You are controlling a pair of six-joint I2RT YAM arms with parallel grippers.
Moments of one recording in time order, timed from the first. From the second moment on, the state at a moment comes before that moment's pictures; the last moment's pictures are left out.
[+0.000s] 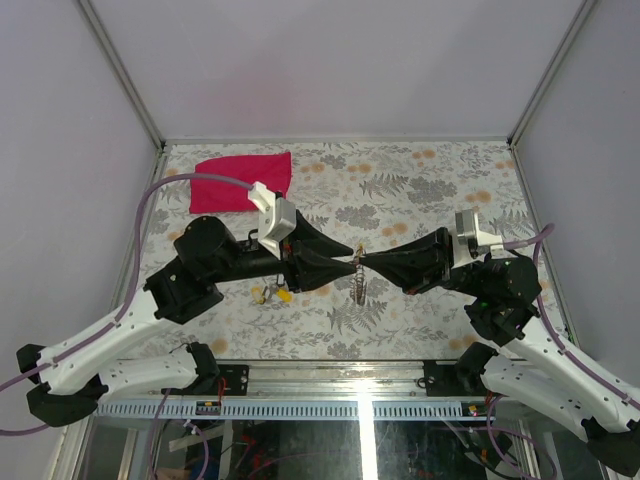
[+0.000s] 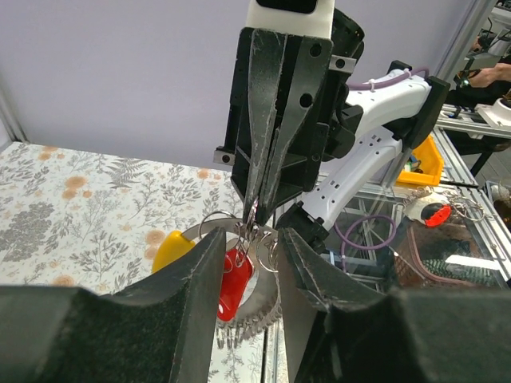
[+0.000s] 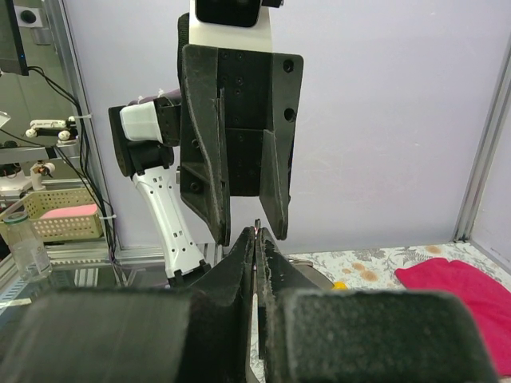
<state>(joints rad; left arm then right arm) -1.00 0.94 1.13 -0.02 0.46 -0.19 0.78 0.69 0.70 0.56 -0.61 0.37</state>
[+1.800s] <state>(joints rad) -1.00 1.33 1.75 -1.04 0.34 0.26 0.78 0.70 0.89 -0.15 -0.52 0.06</state>
